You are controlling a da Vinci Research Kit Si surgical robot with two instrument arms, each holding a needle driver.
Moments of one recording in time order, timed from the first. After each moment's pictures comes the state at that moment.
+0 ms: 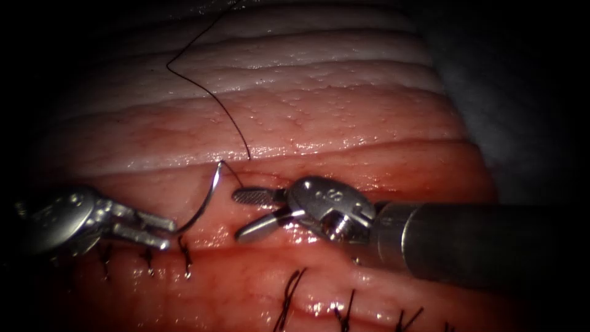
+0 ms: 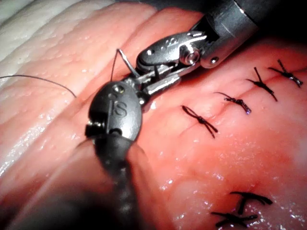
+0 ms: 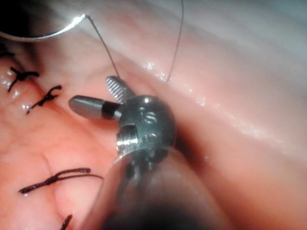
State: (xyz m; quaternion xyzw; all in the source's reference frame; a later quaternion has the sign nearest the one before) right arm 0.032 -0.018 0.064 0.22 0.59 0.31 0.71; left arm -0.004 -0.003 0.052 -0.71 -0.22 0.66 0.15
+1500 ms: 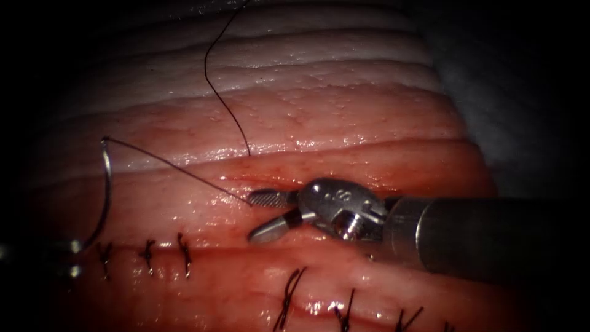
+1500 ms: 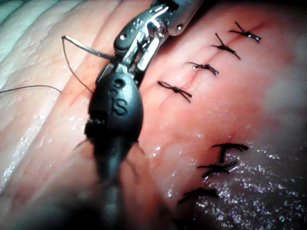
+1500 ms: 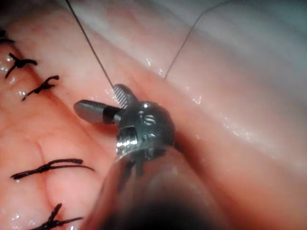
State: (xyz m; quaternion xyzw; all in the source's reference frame) right arm 0.030 -0.018 0.065 0.27 0.54 0.36 0.71; left arm 0.000 -0.006 0.042 -0.73 -0.07 0.66 0.18
